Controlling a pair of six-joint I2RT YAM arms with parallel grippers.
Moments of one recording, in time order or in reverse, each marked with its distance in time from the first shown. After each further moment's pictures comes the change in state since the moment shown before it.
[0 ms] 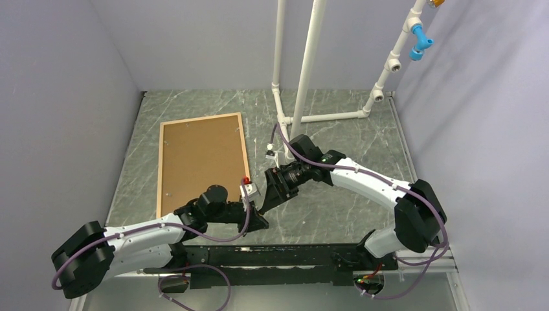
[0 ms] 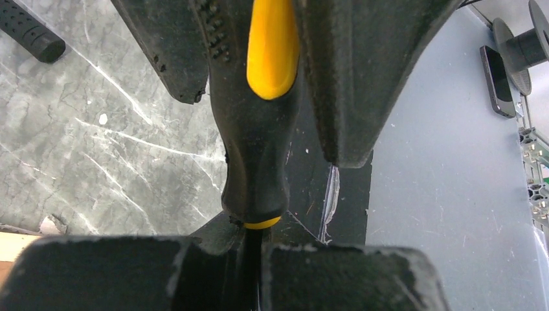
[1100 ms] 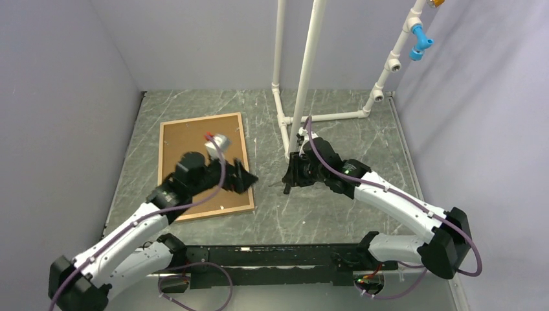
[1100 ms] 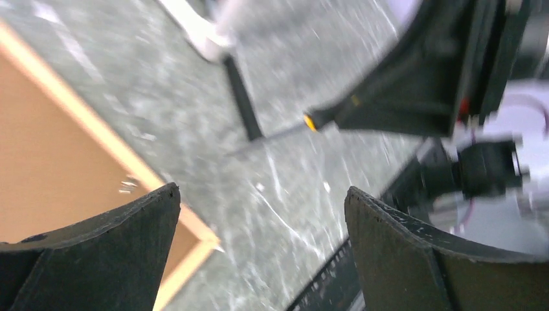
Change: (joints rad) left arm 0.208 -0.124 0.320 -0.439 -0.293 -0.106; right arm 0.036 -0.276 -0.060 -0.012 0.803 0.159
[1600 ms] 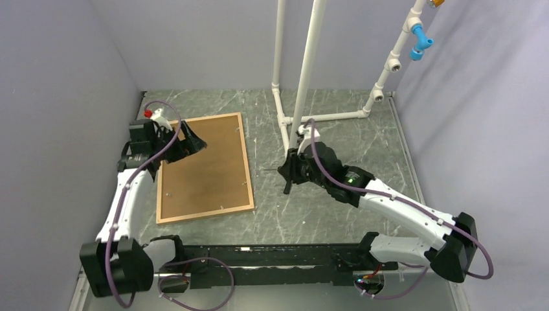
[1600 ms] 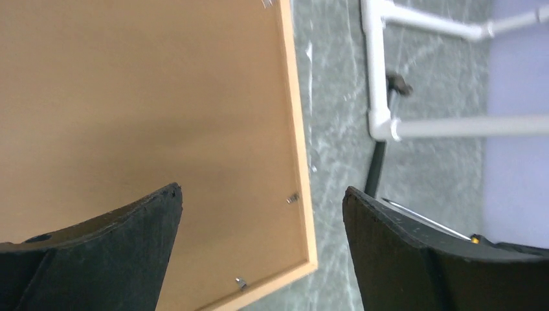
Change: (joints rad) left arm 0.814 0.206 0.340 -0.383 0.150 0.050; right arm 0.061 -0.079 -0.020 0.144 0.171 -0.032
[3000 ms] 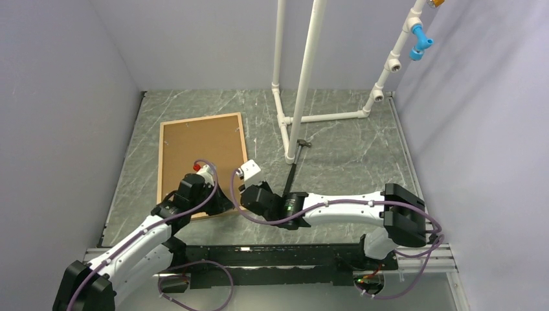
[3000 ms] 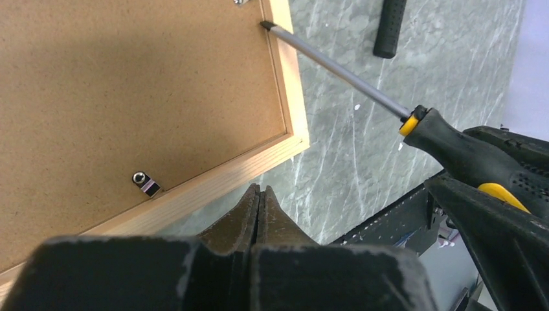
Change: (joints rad) left arm -0.580 -0.281 -0.617 0.234 -0.124 -0.347; right arm 0.478 0.449 0.101 0.156 0.514 -0.135
